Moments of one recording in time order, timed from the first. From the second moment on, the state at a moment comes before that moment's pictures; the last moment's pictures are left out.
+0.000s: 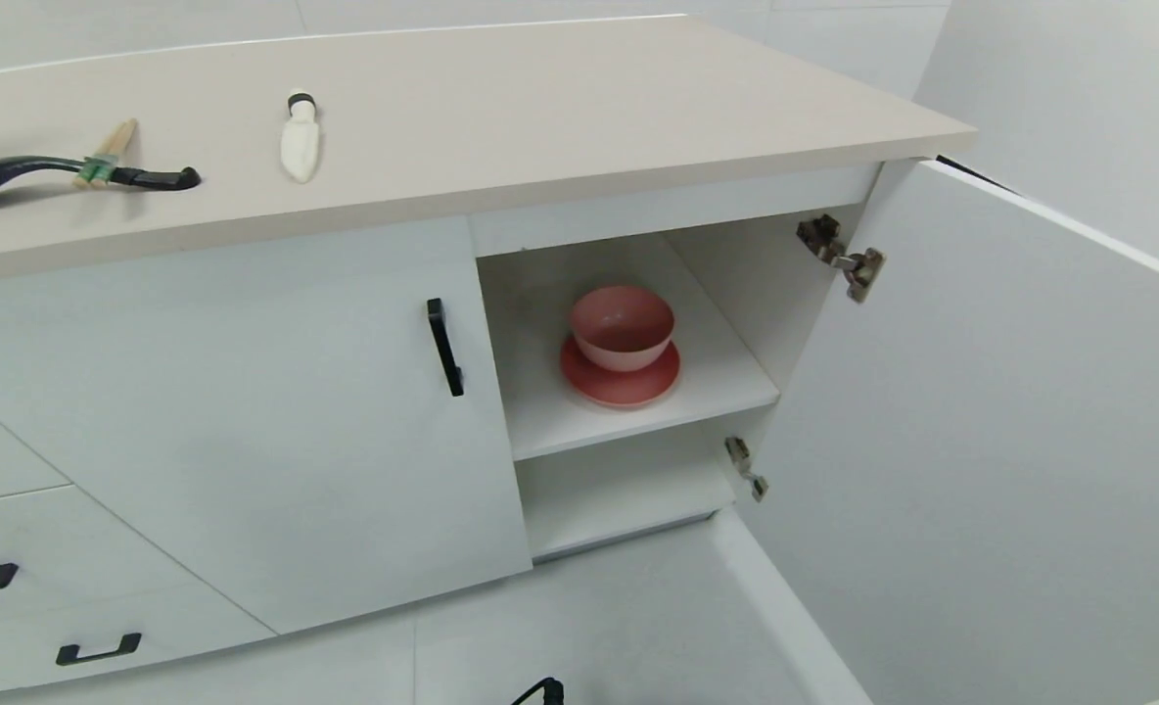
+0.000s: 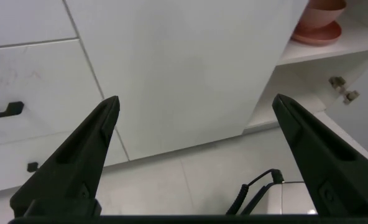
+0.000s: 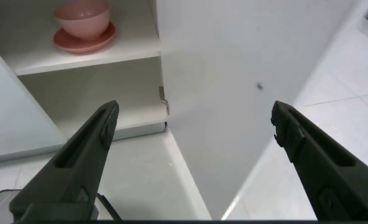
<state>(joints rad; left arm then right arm) 0.00 0.00 0.00 0.00 -0.04 -0.02 0.00 0.00 0.00 -0.01 0.05 0.00</state>
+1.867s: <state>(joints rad) 0.00 0.00 0.00 0.00 -0.04 -0.03 0.00 0.00 0.00 0.00 0.02 0.00</state>
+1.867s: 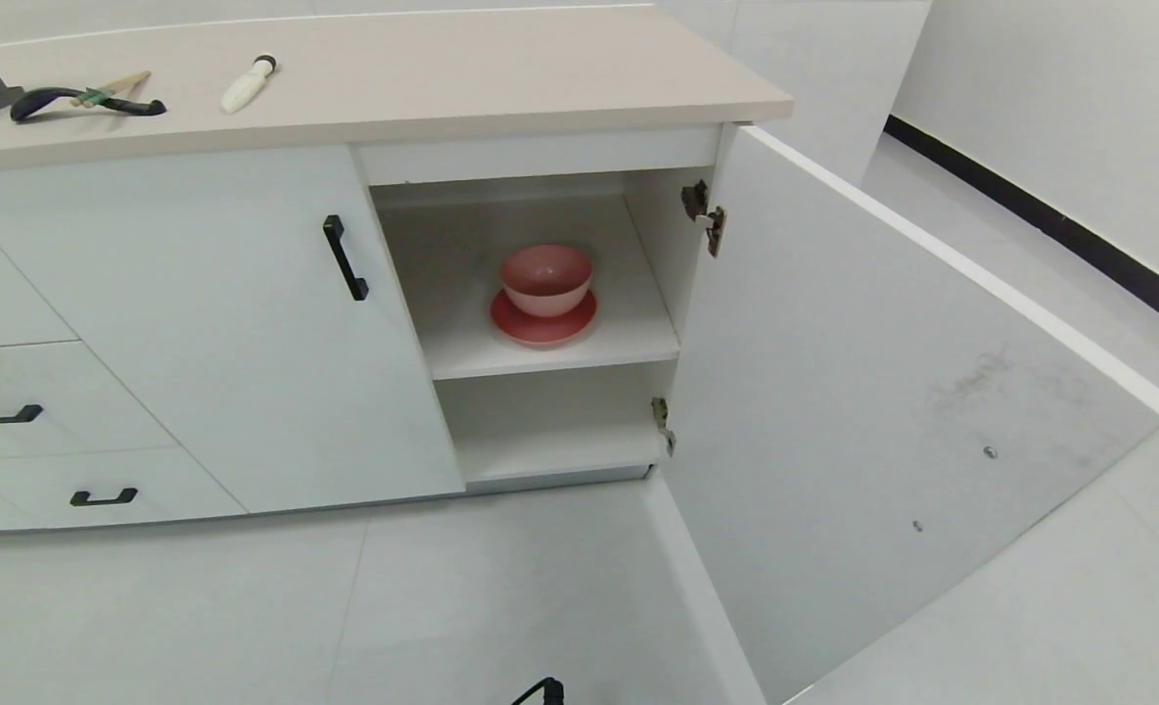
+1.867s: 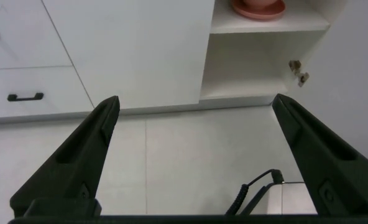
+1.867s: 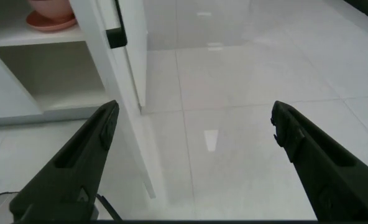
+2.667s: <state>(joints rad) 0.00 0.00 0.00 0.00 -0.04 -0.03 0.00 0.00 0.00 0.00 0.01 0.00</state>
